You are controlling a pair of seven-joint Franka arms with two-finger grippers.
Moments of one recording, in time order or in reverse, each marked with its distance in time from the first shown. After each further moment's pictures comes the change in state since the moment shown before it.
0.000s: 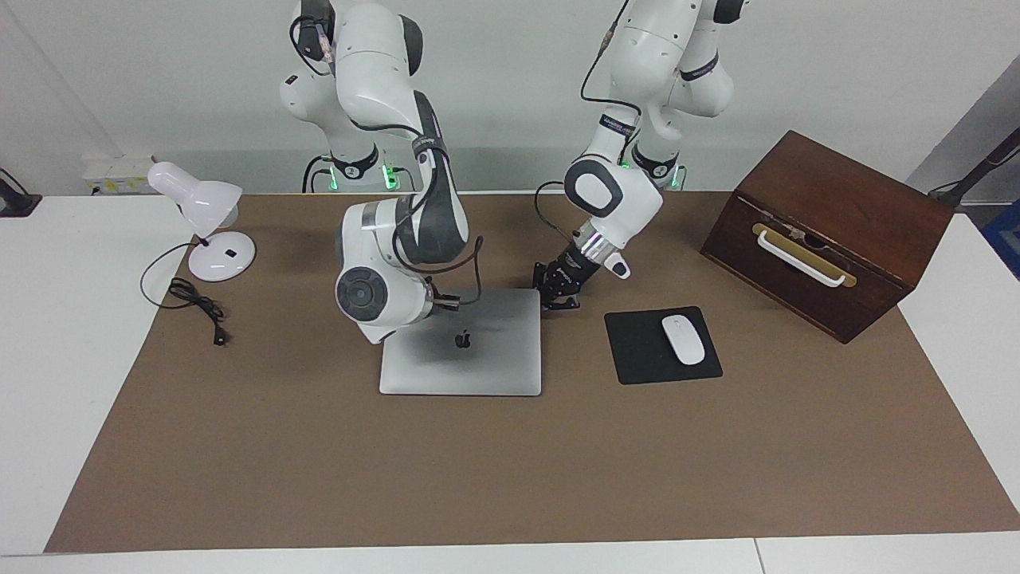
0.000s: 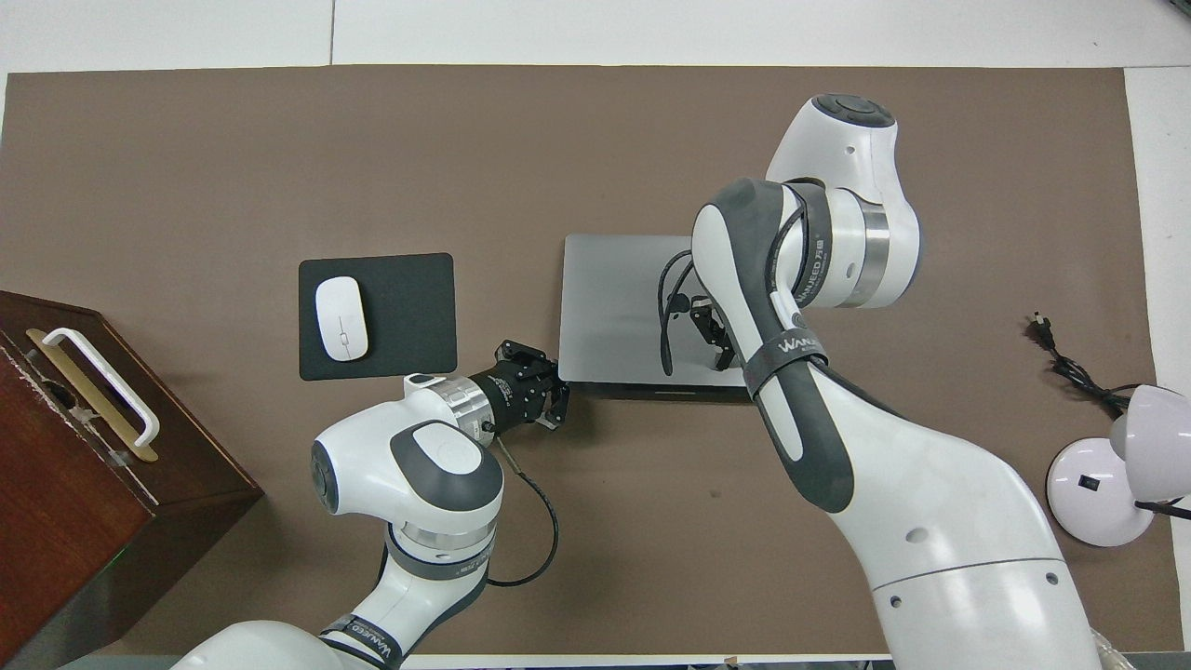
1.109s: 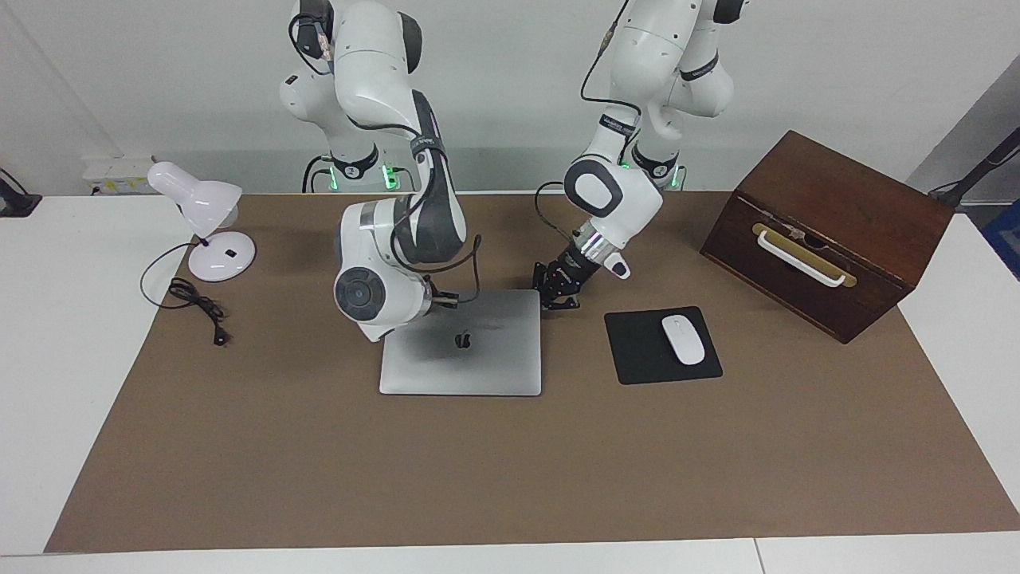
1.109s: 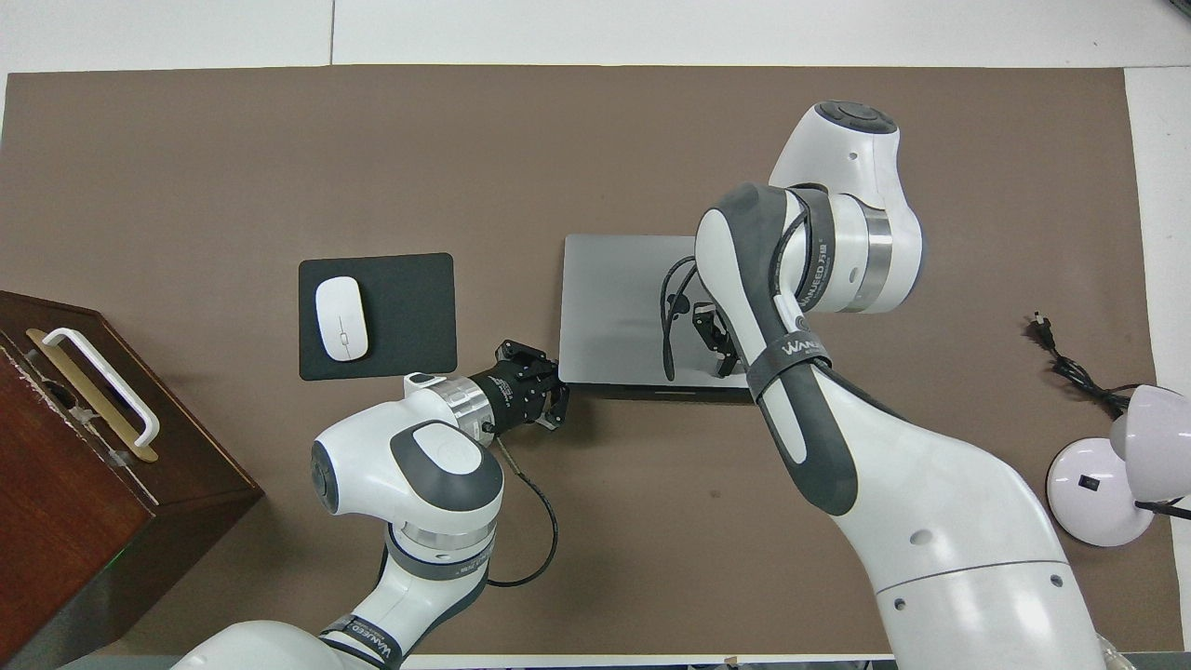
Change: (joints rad) left arm 0.000 0.000 0.000 0.000 0.000 0.000 0.017; right arm 0.005 -0.012 0.000 -0.030 -0.001 0.000 -0.004
